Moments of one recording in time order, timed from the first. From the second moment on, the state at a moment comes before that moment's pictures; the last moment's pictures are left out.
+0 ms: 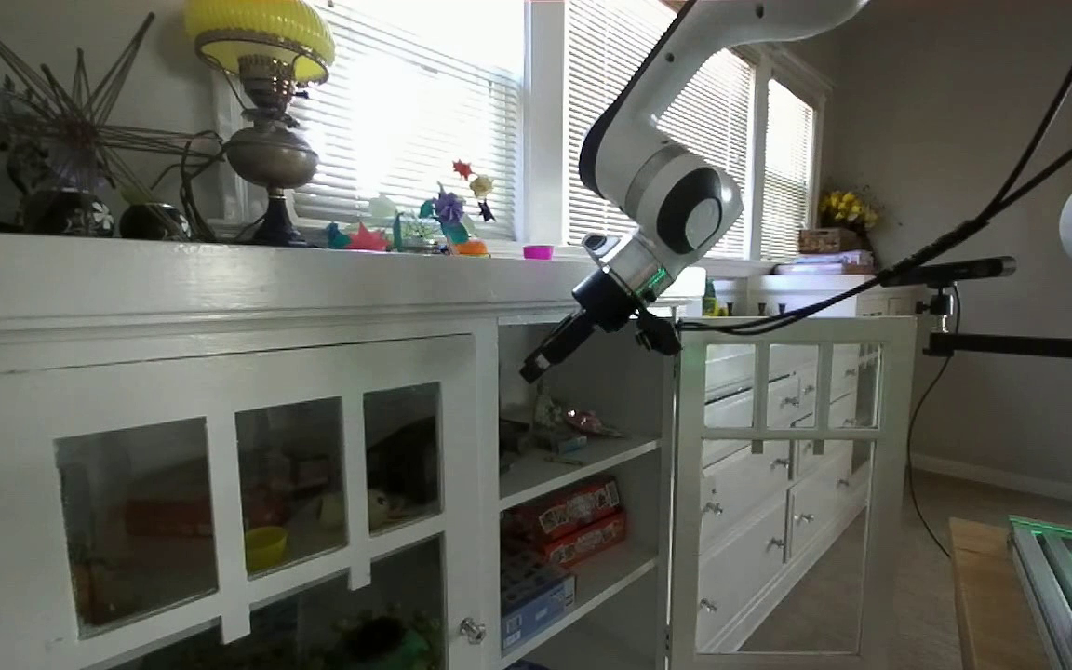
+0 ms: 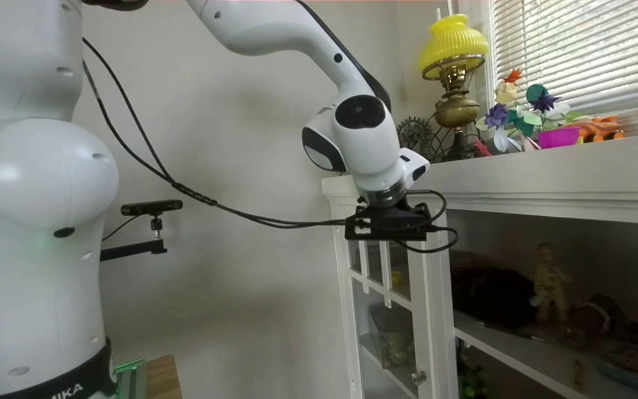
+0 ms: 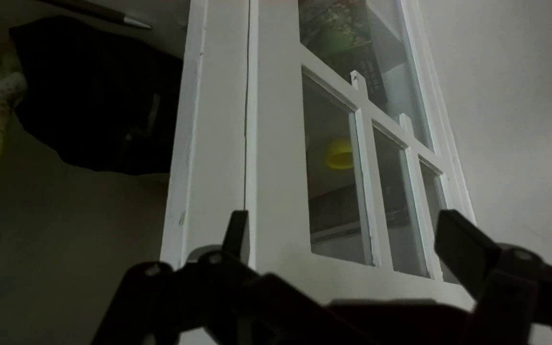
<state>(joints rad) 0.50 0.10 -0.49 -2.38 1.72 2.66 -2.13</state>
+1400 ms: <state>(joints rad) 0.17 0.26 -0.22 -2.22 1.80 2.54 -2.30</state>
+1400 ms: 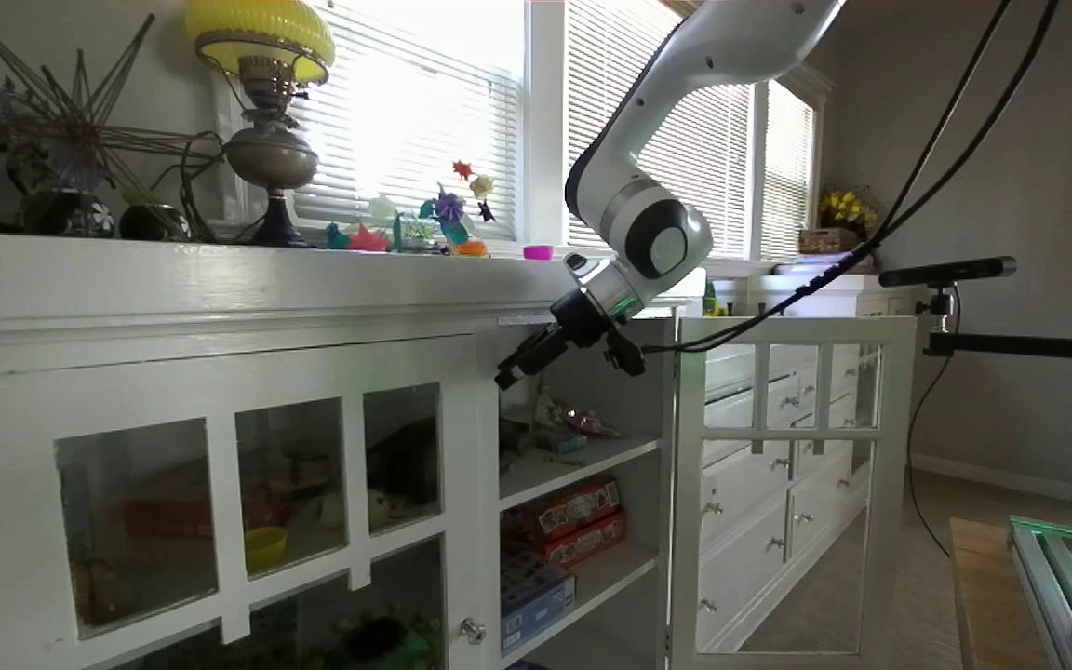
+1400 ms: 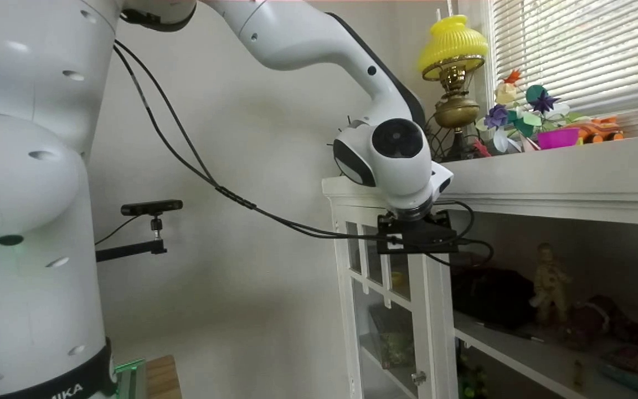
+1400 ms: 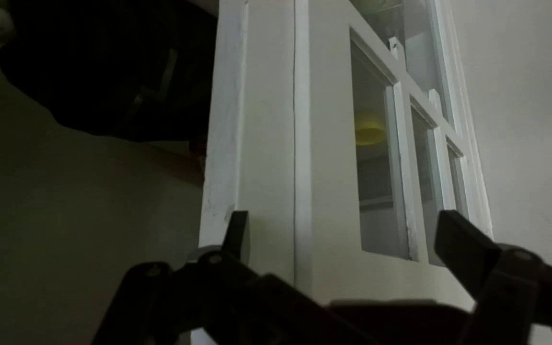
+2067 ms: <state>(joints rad) 0.11 0.27 -0.10 -2.20 1.80 2.54 -2.31</state>
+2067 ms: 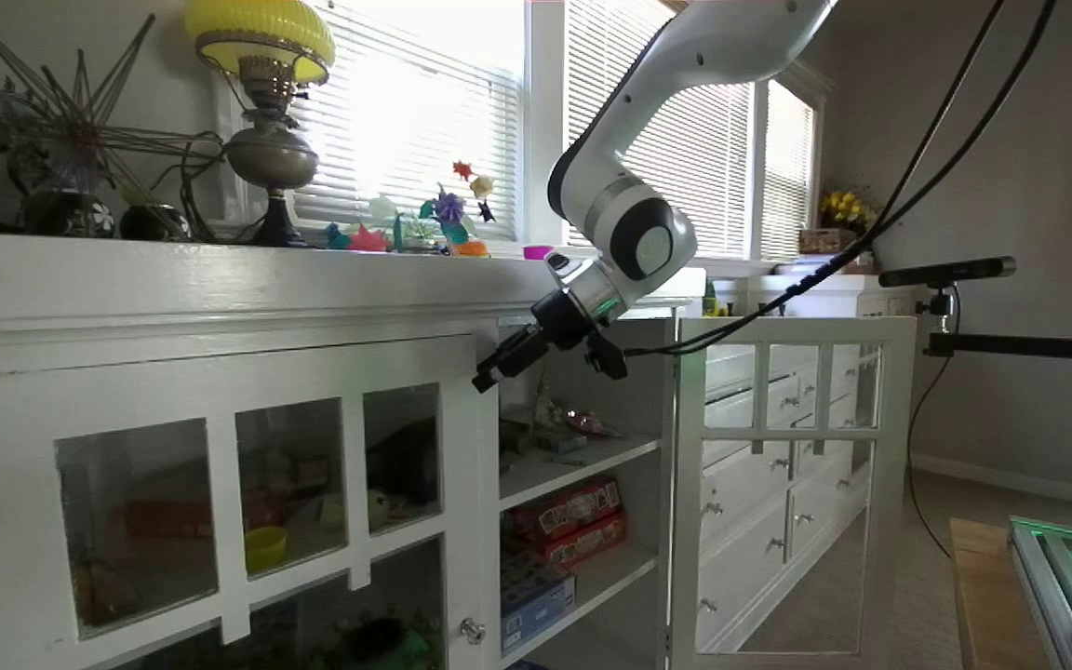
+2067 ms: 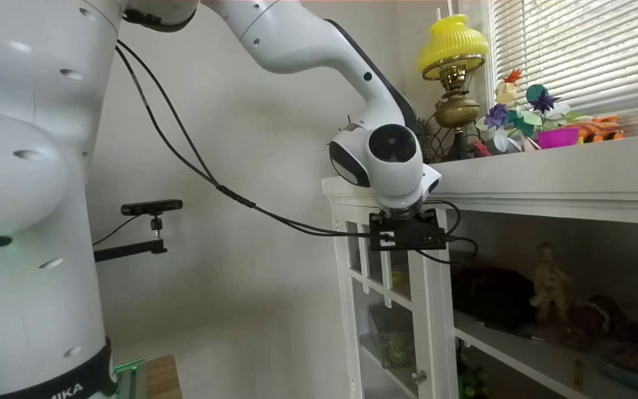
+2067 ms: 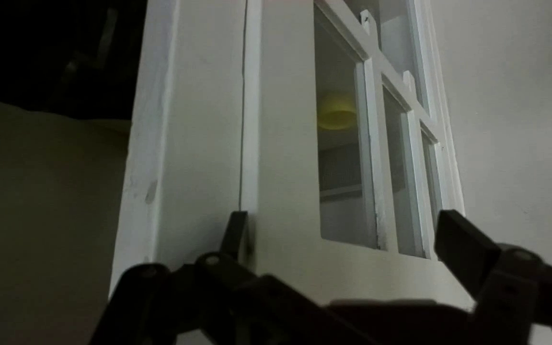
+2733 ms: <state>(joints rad) 0.05 0.28 -0.10 -2.20 1.75 2.42 -2.30</state>
